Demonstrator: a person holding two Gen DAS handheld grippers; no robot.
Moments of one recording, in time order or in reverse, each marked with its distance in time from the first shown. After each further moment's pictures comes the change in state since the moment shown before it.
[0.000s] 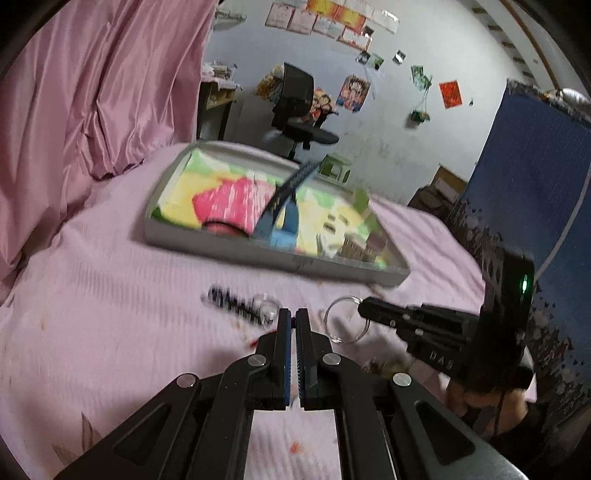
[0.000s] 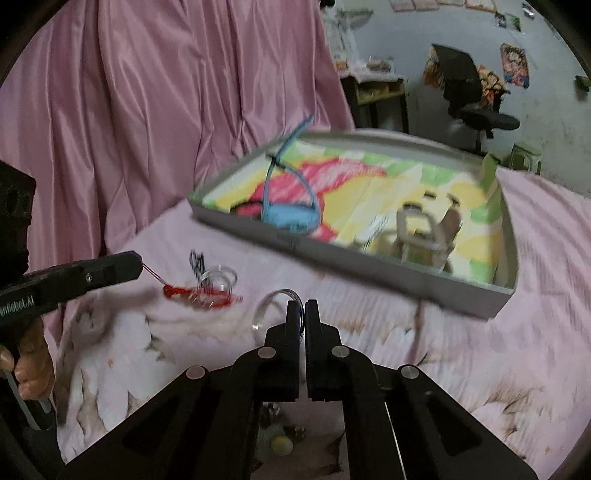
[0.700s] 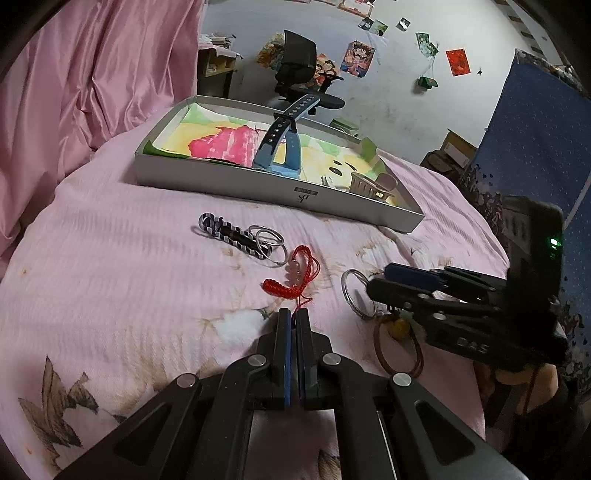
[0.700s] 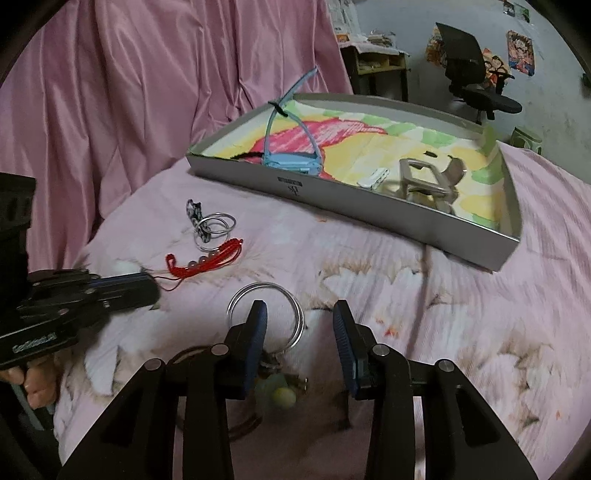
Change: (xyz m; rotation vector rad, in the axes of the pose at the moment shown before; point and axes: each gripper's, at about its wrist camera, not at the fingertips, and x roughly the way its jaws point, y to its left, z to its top) left arm 0.020 -0.006 -0.043 0.032 0.141 0.055; right arm 0.009 0.005 -0.024 -0.021 0.154 -0.021
